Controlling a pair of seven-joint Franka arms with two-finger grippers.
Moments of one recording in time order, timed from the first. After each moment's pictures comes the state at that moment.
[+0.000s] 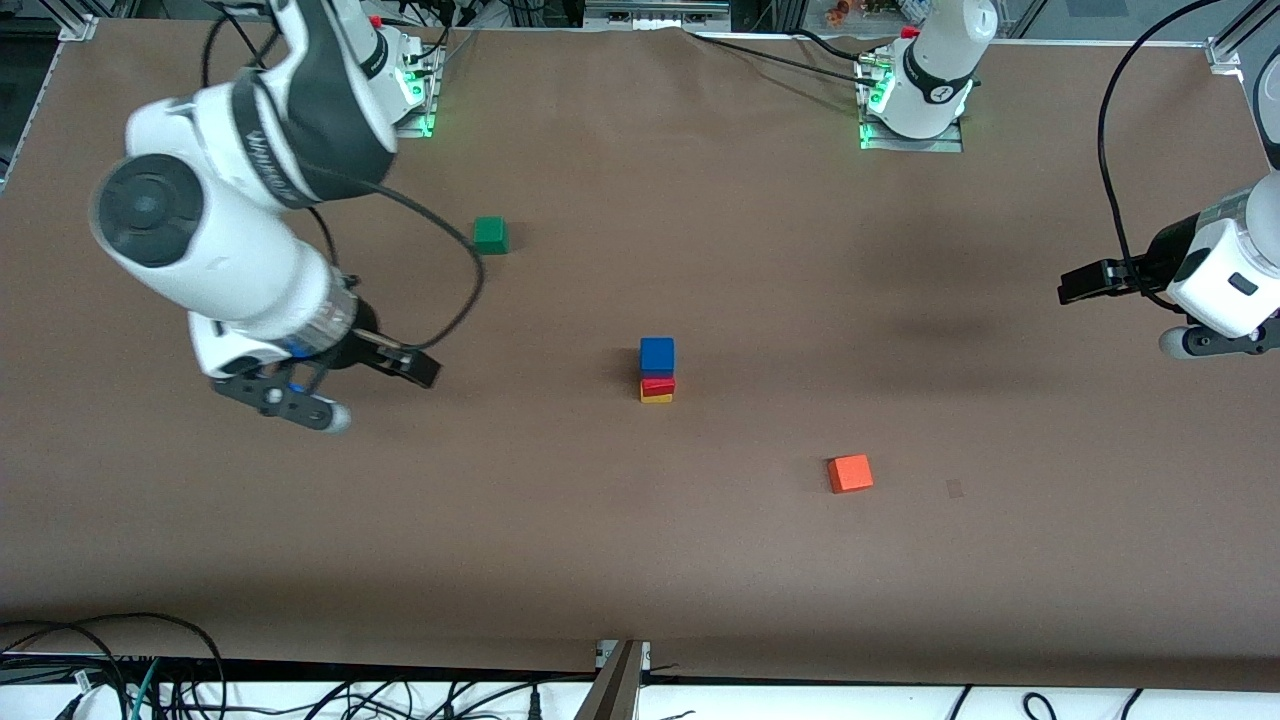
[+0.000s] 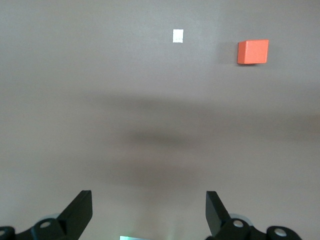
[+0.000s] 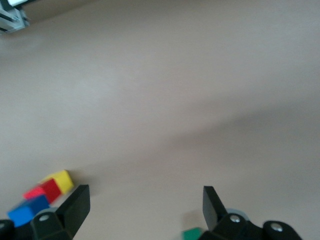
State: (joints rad) left arm 0.05 0.18 -0.04 -1.51 0.00 1.50 -0.13; right arm 0.51 0.43 -0.29 -1.26 0.16 1.66 0.54
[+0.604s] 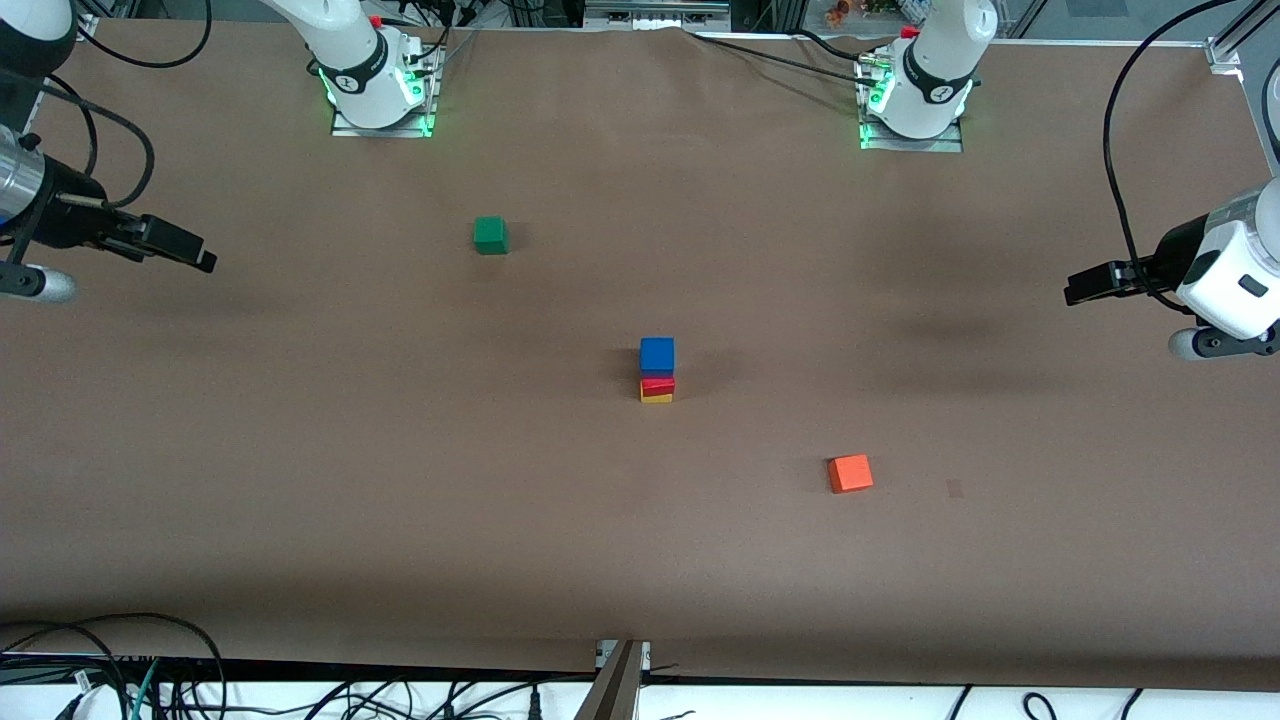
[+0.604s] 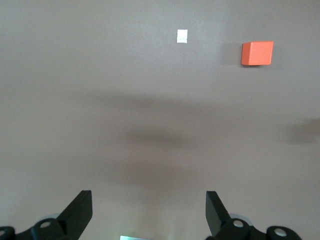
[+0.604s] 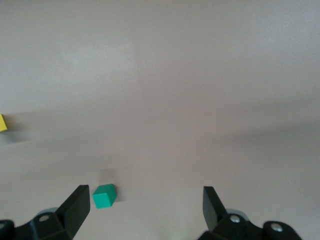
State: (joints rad) left arm 0.06 0.18 -0.04 -1.51 0.00 1.50 -0.13; right arm 0.11 0.00 -0.14 -1.71 0.09 1.63 0.13
